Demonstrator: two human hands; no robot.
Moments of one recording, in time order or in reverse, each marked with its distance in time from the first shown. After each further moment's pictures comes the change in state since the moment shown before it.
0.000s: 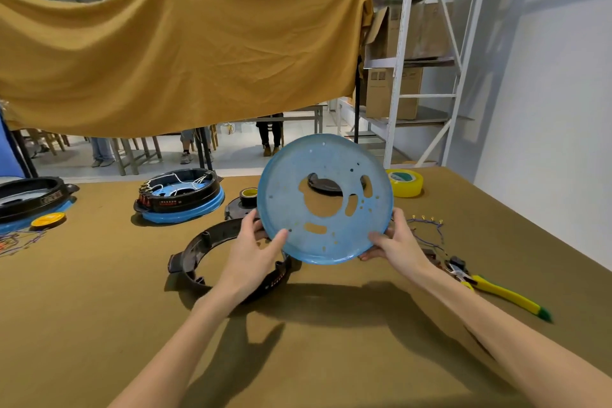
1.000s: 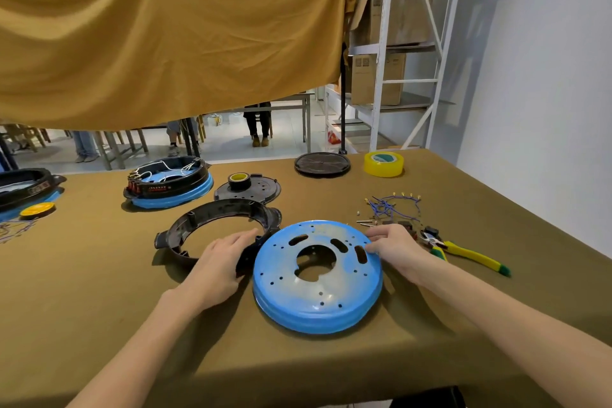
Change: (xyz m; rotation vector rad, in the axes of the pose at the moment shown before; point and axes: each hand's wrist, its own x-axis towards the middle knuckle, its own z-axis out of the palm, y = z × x) left_hand -0.032 -0.053 -0.031 0.827 -0.265 0.201; right_hand -0.050 0.002 -0.014 -0.368 0.039 0.410
